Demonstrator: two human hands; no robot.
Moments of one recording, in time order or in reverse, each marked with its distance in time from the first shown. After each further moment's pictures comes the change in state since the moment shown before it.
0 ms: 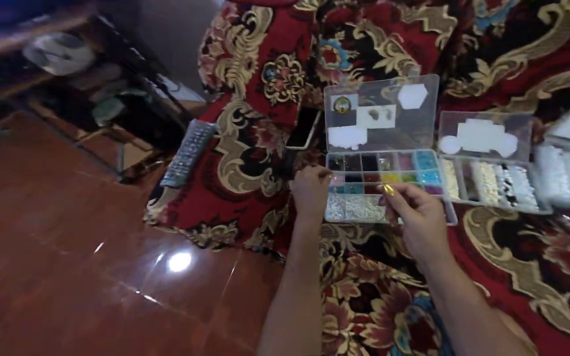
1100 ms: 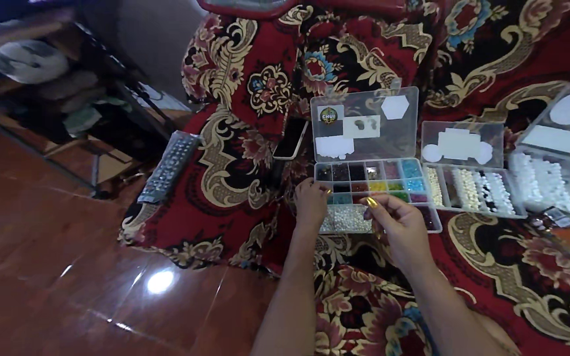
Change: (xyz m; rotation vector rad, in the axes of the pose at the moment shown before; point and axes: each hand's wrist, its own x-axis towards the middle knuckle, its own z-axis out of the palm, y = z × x) left_hand 0.014 -0.009 0.034 -0.026 -0.202 -0.031; right_hand 0.001 0.001 0.003 -0.022 -0.006 0.040
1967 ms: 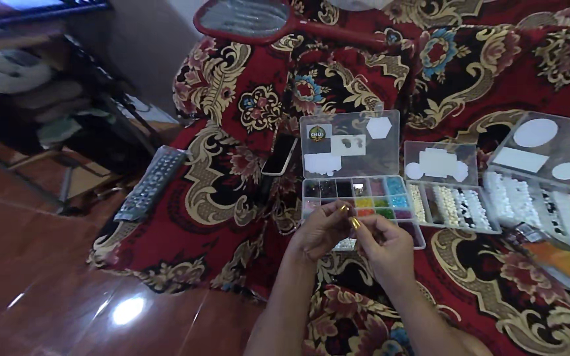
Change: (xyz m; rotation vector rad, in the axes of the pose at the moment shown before) left_hand -0.039 0.036 -0.011 -1.399 -0.667 0.078; right_hand -0.006 -0.001 0.006 -0.110 0.095 -0.233
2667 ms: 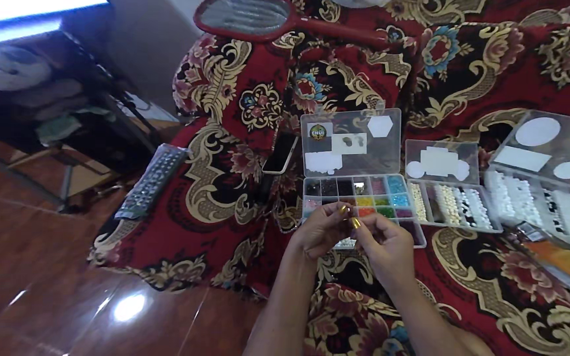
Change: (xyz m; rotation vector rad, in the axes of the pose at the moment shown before) left_hand -0.001 -0.001 -0.006 -0.008 -0.065 -0.008; right_hand -0.002 0.000 0.001 -0.017 -0.003 0.018
